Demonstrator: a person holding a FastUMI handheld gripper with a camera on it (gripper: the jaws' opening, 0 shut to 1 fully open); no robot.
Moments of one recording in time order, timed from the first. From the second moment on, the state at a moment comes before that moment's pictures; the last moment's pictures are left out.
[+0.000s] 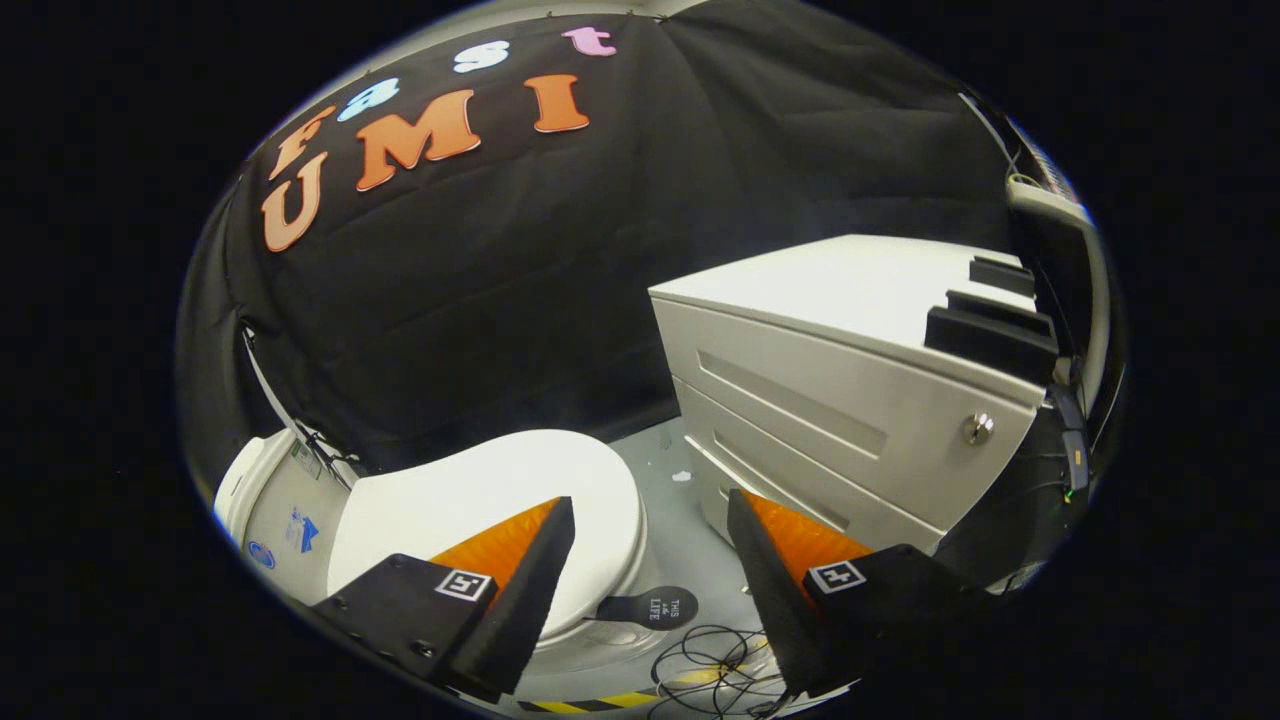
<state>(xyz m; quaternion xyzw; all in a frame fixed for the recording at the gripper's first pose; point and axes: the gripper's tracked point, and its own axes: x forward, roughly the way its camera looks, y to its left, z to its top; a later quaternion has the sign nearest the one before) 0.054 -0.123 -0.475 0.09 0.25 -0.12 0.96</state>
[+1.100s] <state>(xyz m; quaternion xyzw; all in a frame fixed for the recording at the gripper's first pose) -0.002 -0.090 -0.570 0.48 0.34 -0.15 0.80</state>
